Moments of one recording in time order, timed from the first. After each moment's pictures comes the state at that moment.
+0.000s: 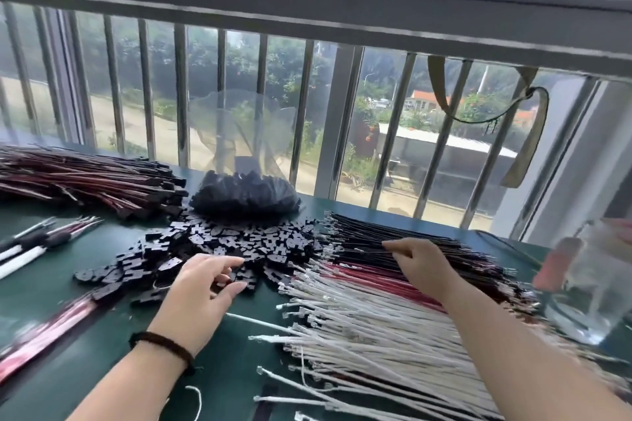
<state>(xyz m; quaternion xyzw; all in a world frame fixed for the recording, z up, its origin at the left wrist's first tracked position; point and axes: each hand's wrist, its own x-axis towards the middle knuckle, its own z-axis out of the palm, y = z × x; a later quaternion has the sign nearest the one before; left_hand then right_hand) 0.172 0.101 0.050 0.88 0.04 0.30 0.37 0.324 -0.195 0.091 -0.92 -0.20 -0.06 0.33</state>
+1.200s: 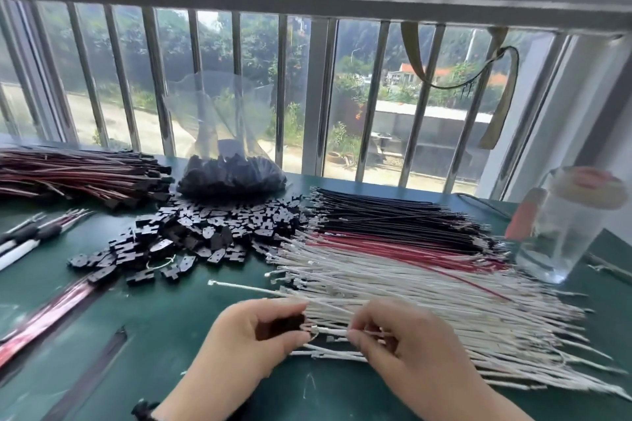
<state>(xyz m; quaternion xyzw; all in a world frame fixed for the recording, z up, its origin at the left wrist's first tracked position) 0.109 0.017 0.047 0.78 0.00 0.08 0.63 0.136 -0.194 0.076 -0.90 -0.32 -0.12 0.26</state>
